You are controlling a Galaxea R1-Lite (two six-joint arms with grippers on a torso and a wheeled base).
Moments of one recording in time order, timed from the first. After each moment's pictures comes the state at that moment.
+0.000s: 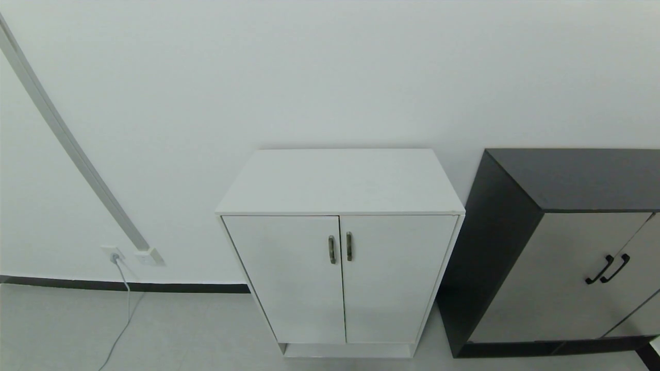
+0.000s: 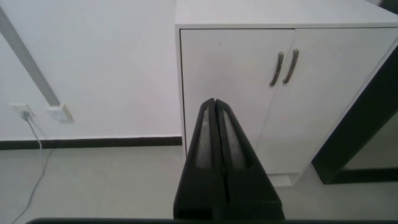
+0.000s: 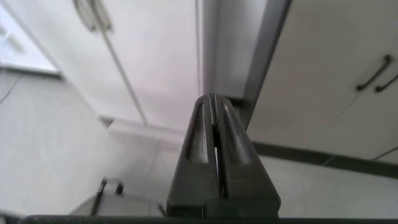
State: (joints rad) left arm 0.00 0.00 0.00 0.00 -0.01 0.00; right arm 0.09 0.16 0.00 0.00 0.06 -0.03
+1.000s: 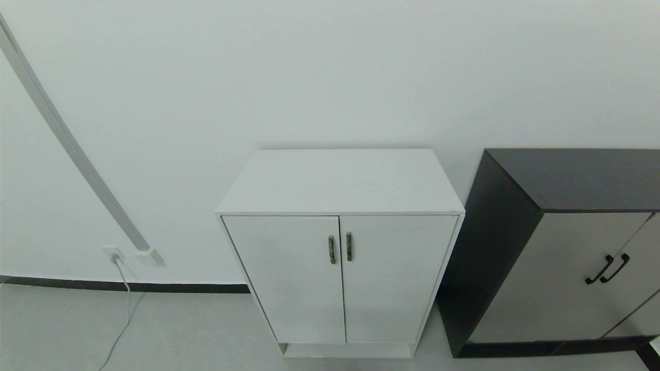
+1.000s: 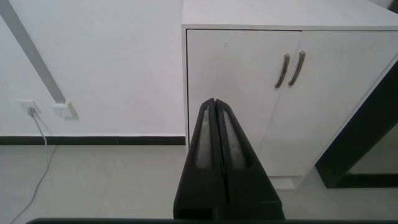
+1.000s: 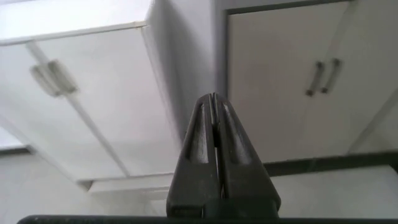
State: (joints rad) left arm 0.00 0.00 0.00 0.00 0.02 -0.01; right arm -0.01 0.00 0.00 -0.01 -0.06 0.08
